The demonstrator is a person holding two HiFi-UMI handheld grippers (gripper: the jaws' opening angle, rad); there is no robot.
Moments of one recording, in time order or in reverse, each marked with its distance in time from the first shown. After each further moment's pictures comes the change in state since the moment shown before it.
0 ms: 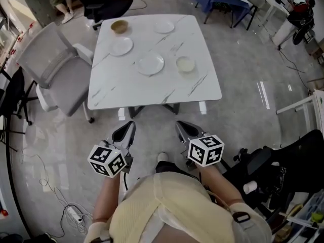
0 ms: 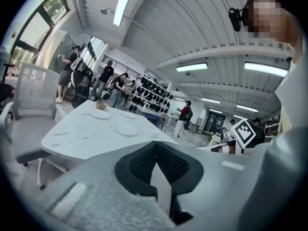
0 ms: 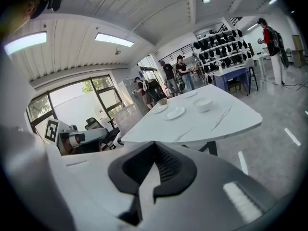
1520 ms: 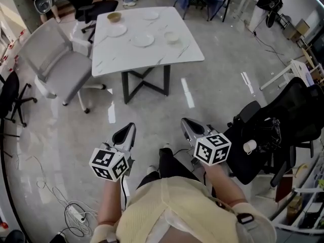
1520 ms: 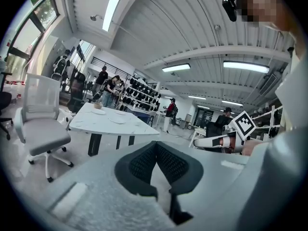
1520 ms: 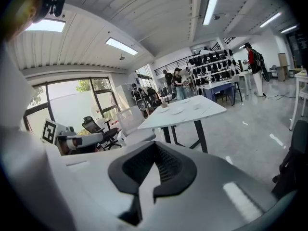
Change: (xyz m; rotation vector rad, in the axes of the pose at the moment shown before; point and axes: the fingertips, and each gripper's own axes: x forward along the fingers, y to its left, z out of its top) left arm -0.223 -0.104 -0.082 0.077 0.015 -0.098; right arm -0.186 0.144 -0.130 -0.043 -0.112 -0.140
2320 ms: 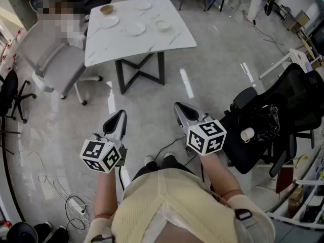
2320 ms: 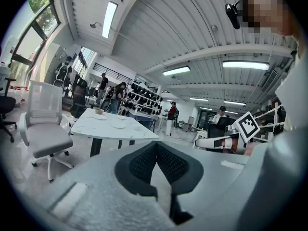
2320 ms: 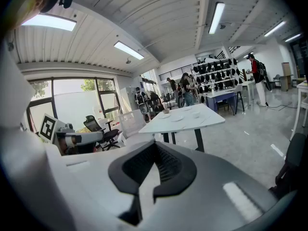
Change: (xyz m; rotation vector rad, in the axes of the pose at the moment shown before) left arm -0.008 -0.035 0.010 0.025 -0.051 0.037; right arm -0.034 -0.001 0.013 -0.080 -0.062 0.009
